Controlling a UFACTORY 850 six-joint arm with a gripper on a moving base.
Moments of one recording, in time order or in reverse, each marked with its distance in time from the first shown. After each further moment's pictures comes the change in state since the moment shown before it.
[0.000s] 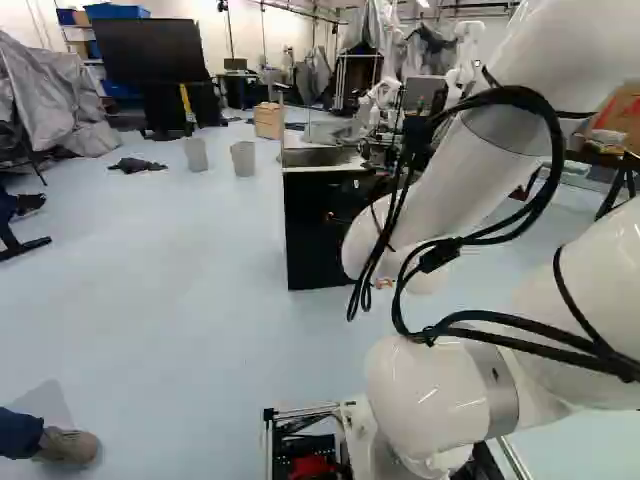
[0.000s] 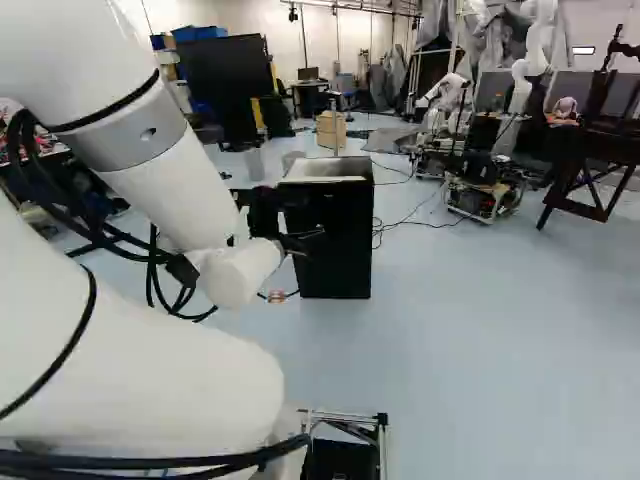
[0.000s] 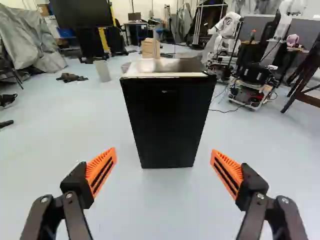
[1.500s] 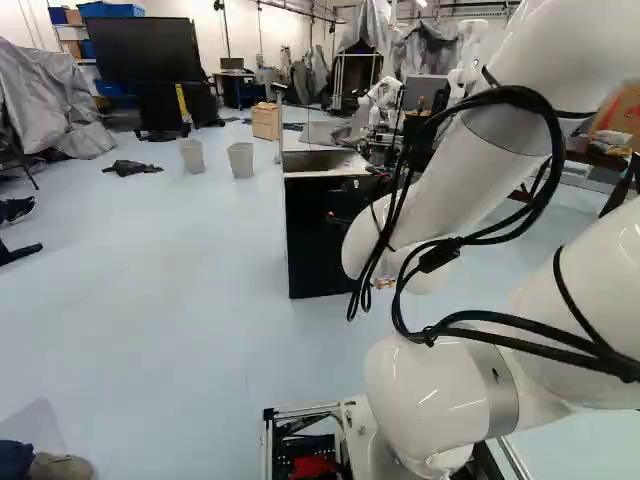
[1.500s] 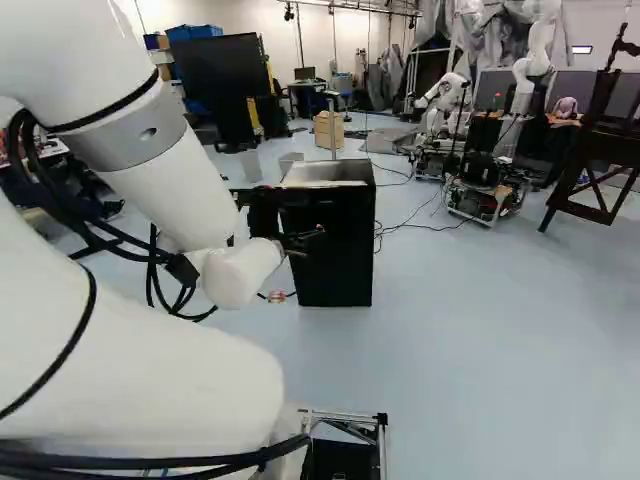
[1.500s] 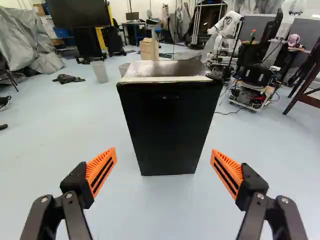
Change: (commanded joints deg) arm 0.0 0.0 0.0 0.0 0.0 0.0
